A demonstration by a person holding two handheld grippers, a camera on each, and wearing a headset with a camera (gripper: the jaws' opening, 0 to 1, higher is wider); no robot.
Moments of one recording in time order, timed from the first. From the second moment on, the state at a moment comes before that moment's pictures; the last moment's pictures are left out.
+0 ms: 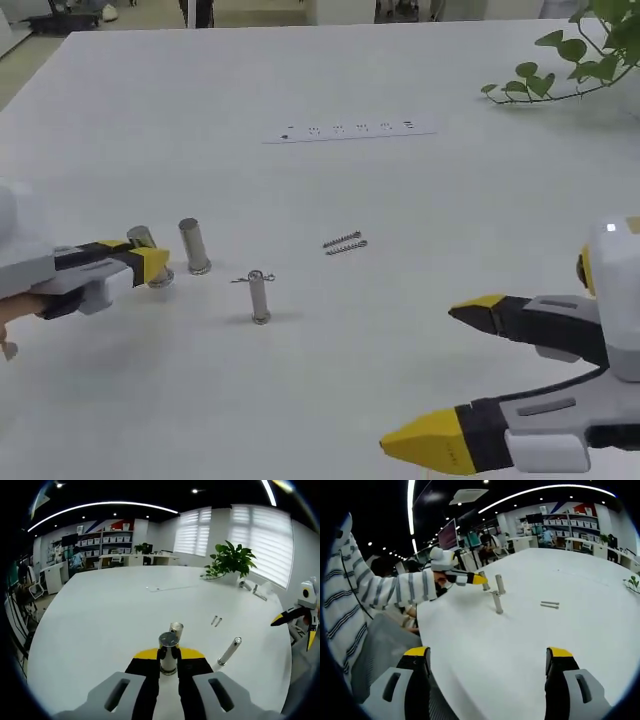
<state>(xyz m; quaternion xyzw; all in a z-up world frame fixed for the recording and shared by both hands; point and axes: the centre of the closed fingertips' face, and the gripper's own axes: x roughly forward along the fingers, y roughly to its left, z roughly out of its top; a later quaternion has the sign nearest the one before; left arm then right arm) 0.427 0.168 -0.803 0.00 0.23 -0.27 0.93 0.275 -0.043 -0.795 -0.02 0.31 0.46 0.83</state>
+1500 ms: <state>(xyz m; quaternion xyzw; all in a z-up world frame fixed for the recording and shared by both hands) 0.325 0.048 -0.811 0.06 0.24 -0.46 0.85 0.265 -0.057 -0.807 -0.01 0.33 0.44 0.83</state>
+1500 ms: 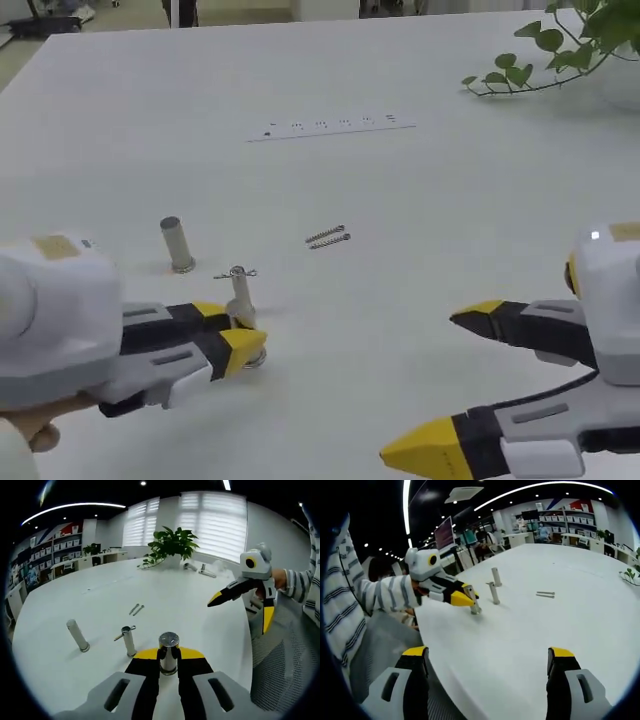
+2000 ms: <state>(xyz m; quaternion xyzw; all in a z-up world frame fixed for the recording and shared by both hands) 0.315 0.036 -0.827 0.08 0.24 -0.48 0.84 0.264 -0.059 -0.803 -0.02 0.31 0.44 0.84</state>
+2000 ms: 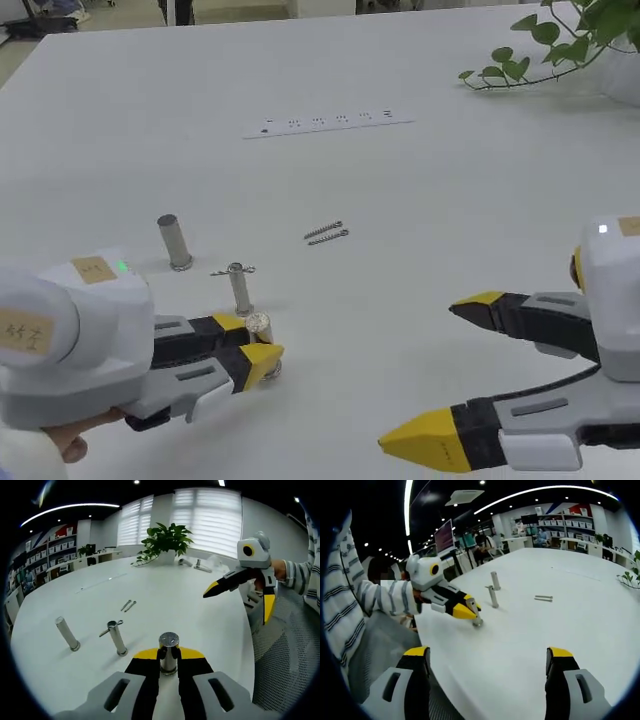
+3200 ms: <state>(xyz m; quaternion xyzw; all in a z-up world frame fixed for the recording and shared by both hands) 0.313 0.034 -0.830 0.06 0.23 -0.47 0.85 0.265 -0.049 -0.810 -0.03 0.32 0.45 0.83</state>
